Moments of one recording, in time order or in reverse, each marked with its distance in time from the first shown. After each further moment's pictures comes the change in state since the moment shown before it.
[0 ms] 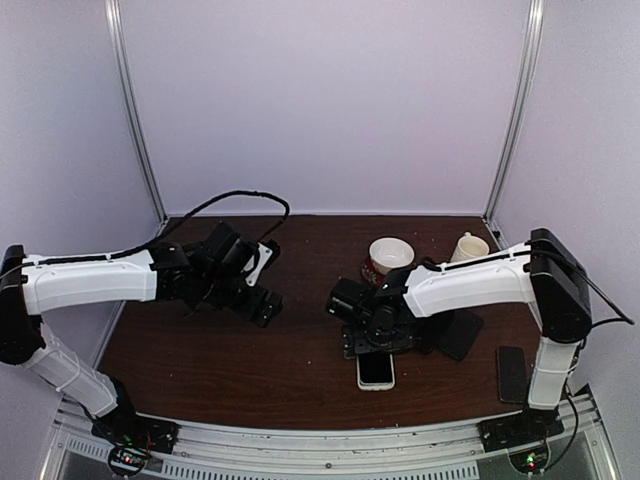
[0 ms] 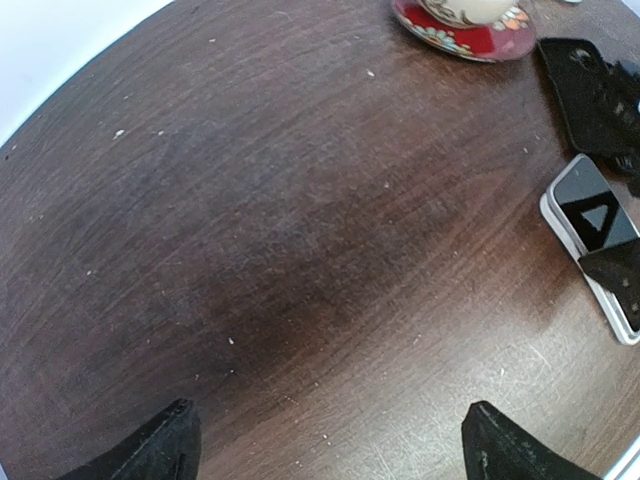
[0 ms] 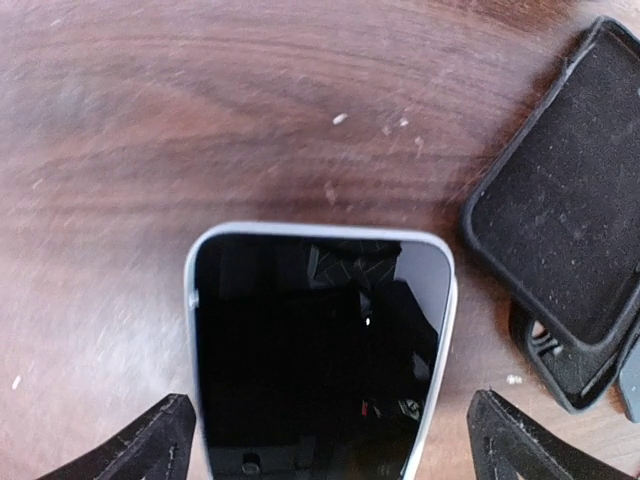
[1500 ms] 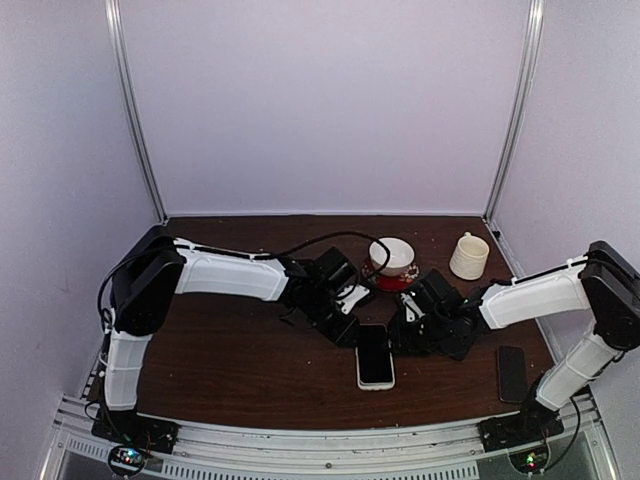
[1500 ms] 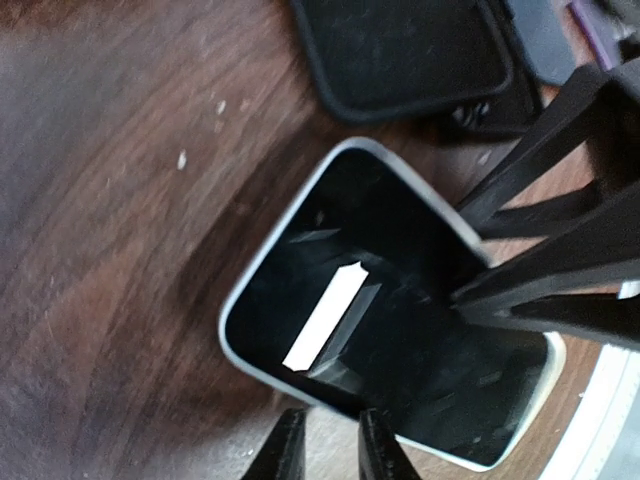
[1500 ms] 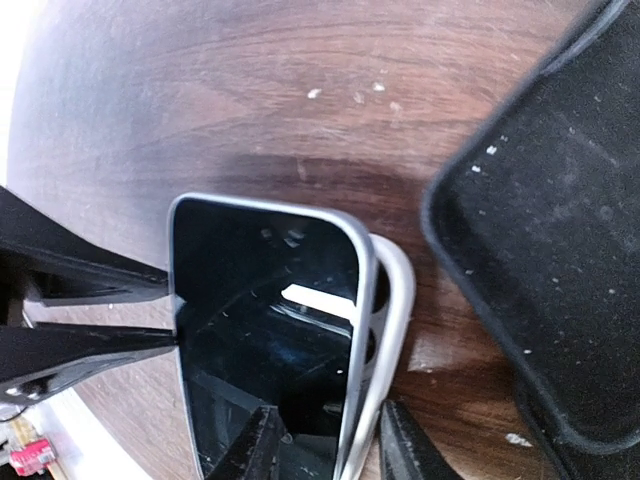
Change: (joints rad) left arm -0.114 0.729 0.523 0.032 0.534 -0.016; right arm -0.275 -0.352 -0.587 0.664 -0.549 -0.166
